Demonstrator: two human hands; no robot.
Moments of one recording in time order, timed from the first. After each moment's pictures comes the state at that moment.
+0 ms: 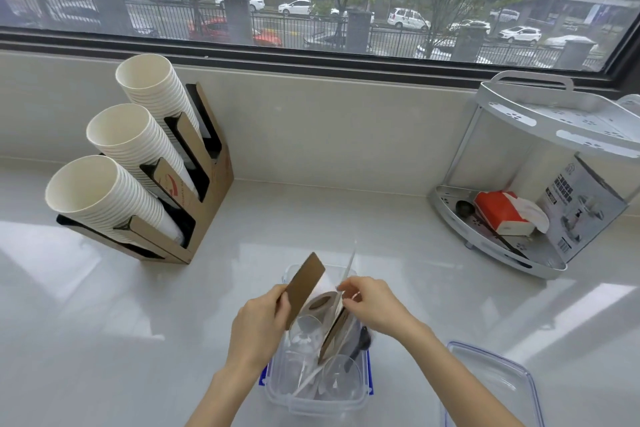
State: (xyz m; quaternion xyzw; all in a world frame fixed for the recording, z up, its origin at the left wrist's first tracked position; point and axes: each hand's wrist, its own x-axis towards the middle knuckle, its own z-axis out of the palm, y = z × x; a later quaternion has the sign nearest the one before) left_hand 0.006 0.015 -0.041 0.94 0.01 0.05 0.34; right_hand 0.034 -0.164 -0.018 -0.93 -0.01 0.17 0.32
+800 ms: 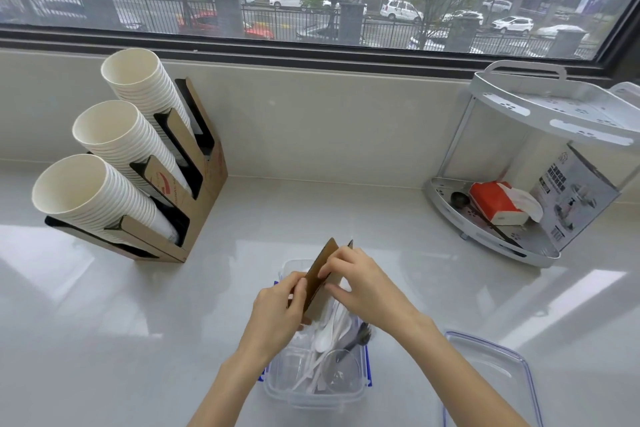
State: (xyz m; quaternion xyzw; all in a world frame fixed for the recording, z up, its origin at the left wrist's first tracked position) left_hand 0.006 -0.001 -0.017 0.88 -0.04 -0.02 0.47; right_hand 0.025 -0.157 0.006 -0.94 -0.21 -0.01 0.26
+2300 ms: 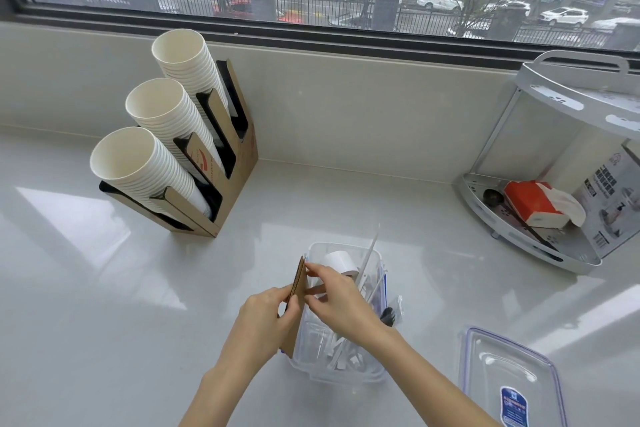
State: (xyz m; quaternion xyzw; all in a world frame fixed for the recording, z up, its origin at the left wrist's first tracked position) left_hand -0.030 0.039 -0.022 0.92 0.02 -0.02 0.38; right_hand 0.011 -0.094 -0.037 -0.89 -0.13 0.13 0.42
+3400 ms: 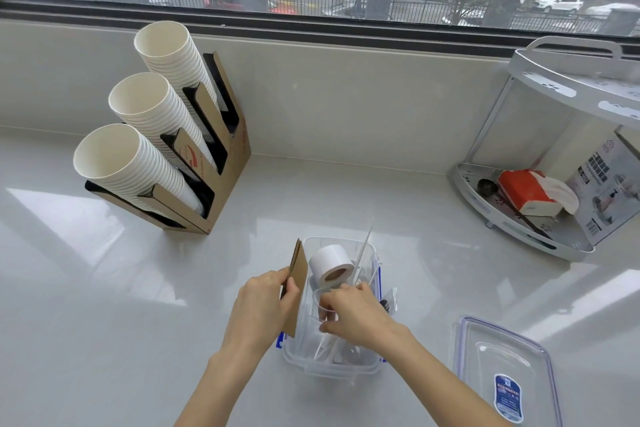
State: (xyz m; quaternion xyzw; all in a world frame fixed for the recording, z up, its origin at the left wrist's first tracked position) left_hand -0.015 0.030 -0.030 0.95 0.02 0.05 0.29; right_hand 0.005 -0.121 -0.045 -0.95 -0.21 0.18 0.12
